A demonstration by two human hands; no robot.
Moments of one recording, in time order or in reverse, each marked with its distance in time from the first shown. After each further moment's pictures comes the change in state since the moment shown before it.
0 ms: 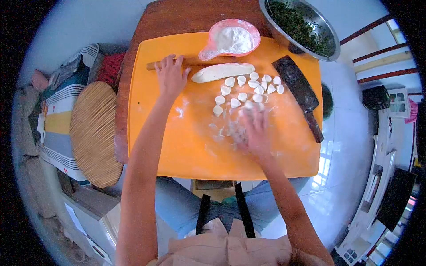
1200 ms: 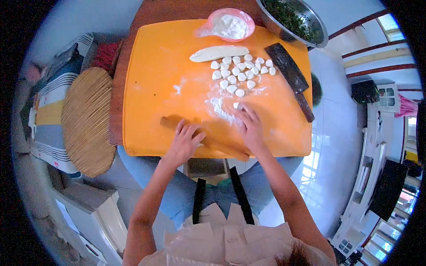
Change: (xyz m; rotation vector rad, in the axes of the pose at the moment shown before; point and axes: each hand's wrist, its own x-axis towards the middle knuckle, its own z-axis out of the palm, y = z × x) left_hand -0.231 0.030 -0.074 -0.474 -0.301 0.476; right_hand -0.043 -0.019 -0.001 0.134 0.064 0.016
